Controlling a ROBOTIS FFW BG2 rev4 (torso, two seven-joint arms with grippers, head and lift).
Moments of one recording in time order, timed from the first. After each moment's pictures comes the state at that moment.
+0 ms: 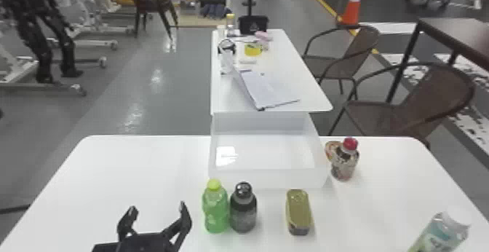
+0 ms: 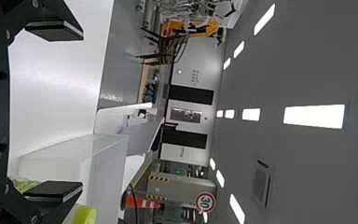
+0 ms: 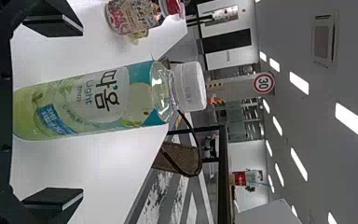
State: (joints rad) left arm 0.33 0.00 -0.10 -1.61 0.10 -0.41 0.09; right arm 0.53 -0.15 -0.06 -1.72 -0.34 -0.30 -0.26
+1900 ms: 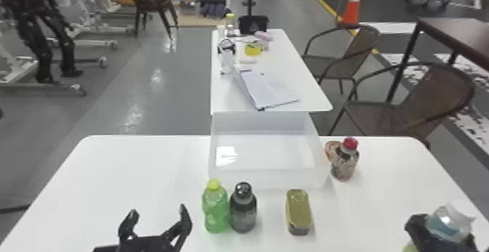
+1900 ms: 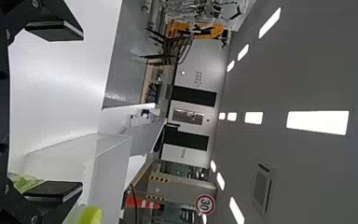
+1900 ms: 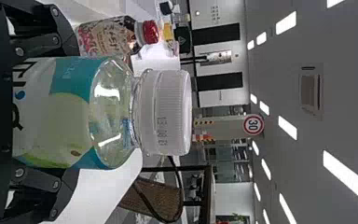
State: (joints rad) left arm 0.33 0.00 -0.11 -1.59 0.13 -0.42 0.09; right arm 0.37 -0.21 -0.09 -1.69 -0.32 -0.21 -0.10
